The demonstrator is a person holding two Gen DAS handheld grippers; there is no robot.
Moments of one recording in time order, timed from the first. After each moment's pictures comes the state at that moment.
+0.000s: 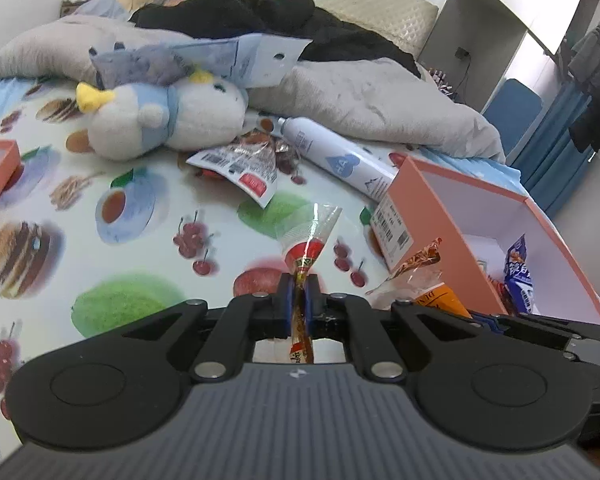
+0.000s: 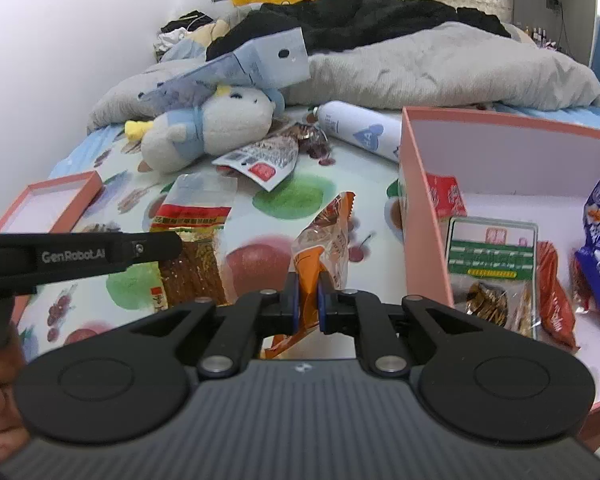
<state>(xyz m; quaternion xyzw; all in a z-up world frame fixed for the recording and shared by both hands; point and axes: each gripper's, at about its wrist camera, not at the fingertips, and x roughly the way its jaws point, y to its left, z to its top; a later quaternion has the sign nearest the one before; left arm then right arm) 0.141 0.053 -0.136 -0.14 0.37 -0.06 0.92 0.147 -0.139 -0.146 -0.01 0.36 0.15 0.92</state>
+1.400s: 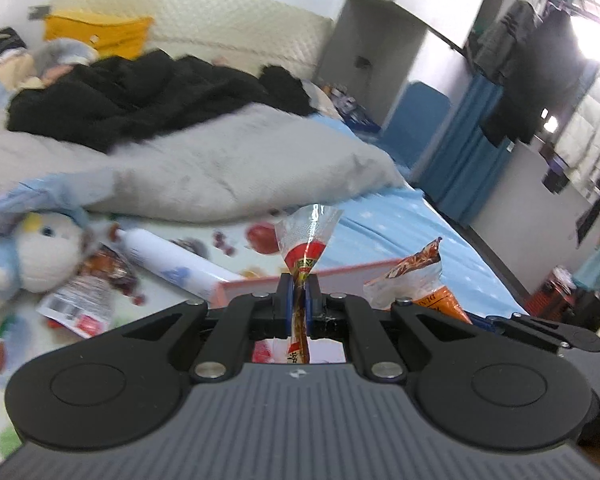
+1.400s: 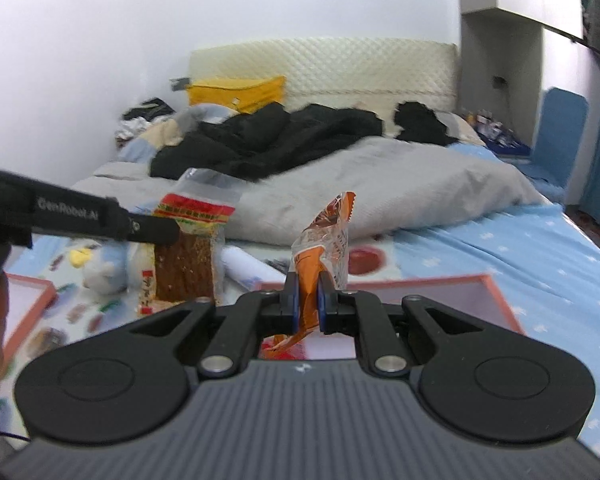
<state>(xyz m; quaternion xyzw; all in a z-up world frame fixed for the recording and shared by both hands) 0.229 -0.096 0.013 -0.10 0.33 -0.19 0.92 0.182 -0.277 -0.031 -0.02 0.26 0.08 0.96</state>
